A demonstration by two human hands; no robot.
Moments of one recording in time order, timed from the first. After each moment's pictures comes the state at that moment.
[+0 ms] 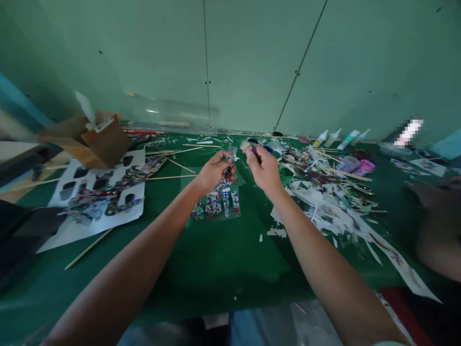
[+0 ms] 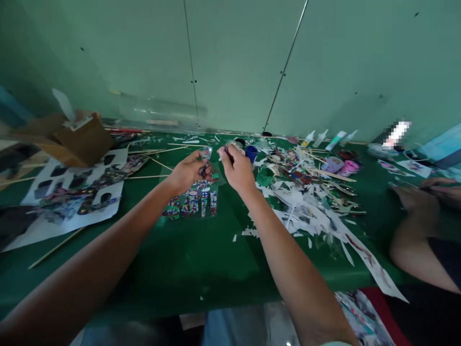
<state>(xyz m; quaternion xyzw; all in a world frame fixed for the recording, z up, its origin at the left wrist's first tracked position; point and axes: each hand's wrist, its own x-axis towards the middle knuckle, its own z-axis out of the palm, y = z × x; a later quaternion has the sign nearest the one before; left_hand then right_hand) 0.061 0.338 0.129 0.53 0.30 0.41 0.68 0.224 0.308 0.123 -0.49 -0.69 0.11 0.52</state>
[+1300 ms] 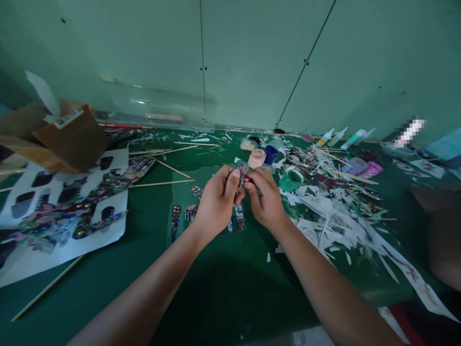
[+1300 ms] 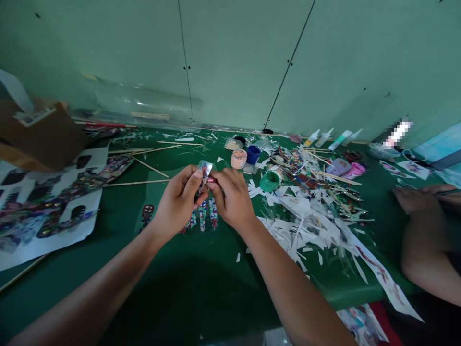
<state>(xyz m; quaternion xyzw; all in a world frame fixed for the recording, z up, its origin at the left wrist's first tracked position) 0.063 0.295 0.132 0.66 0.34 0.46 0.49 0.206 0.282 0.105 -0.45 -0.77 -0.03 0.46</state>
